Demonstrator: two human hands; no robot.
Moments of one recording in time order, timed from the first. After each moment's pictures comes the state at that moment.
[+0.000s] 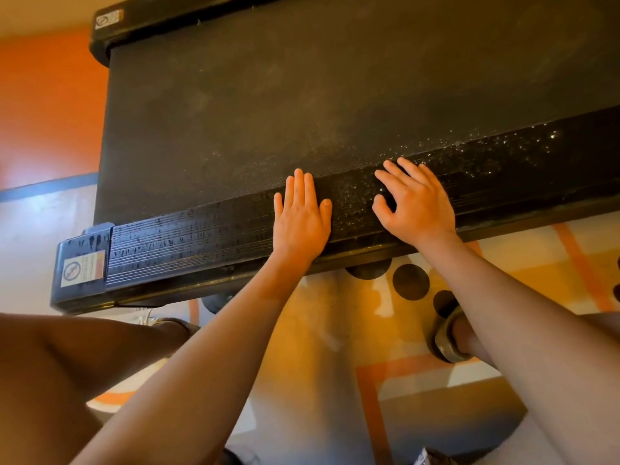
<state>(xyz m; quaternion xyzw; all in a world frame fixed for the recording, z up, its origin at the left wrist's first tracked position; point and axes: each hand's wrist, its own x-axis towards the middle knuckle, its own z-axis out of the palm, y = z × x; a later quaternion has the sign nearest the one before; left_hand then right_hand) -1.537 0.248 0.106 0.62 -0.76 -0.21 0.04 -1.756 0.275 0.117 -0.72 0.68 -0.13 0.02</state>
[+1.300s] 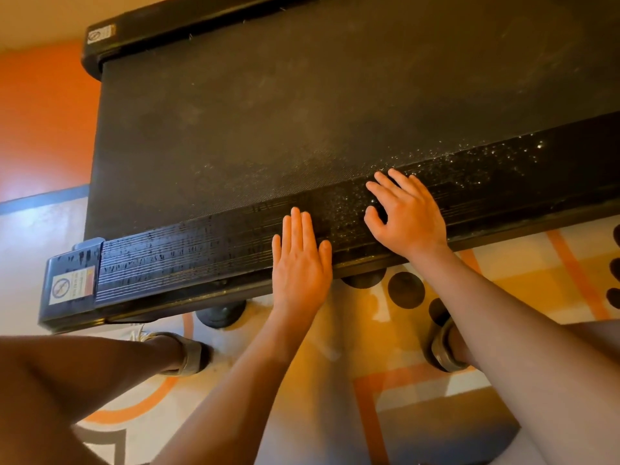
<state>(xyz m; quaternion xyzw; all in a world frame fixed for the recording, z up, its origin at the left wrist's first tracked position) -1.541 0.312 0.111 0.63 -0.74 -0.21 0.08 -1.756 0.276 0.116 -0.72 0.68 -0.13 0.02</state>
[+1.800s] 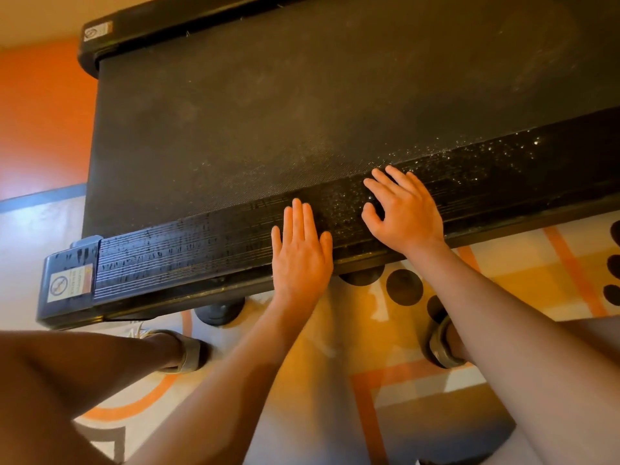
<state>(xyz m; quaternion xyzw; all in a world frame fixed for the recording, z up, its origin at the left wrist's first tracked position) -1.546 0.302 0.110 0.63 -0.75 -0.19 0.07 -1.755 0.276 0.116 -0.72 0.68 -0.14 0.02</state>
